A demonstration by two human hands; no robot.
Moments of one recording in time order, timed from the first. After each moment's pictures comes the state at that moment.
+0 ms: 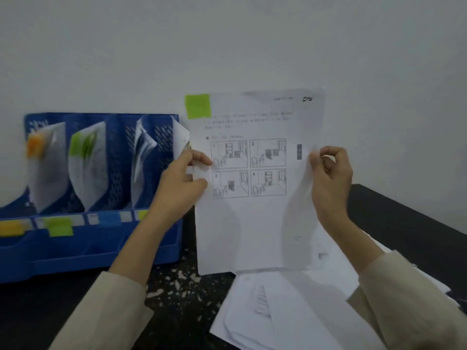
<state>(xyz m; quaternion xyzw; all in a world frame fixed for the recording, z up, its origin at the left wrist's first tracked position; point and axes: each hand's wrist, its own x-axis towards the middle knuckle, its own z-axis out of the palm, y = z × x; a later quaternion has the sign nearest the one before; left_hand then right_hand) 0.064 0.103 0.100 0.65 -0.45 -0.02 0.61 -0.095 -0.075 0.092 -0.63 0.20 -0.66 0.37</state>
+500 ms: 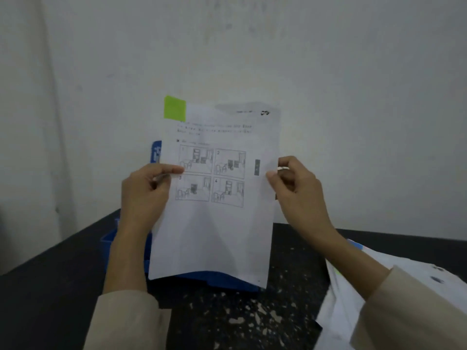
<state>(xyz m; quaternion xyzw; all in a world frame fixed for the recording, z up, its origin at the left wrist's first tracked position) 0.141 0.248 0.123 0.70 -0.28 0.29 0.59 0.020 0.048 0.133 -0.78 -0.04 -0.47 0.41</state>
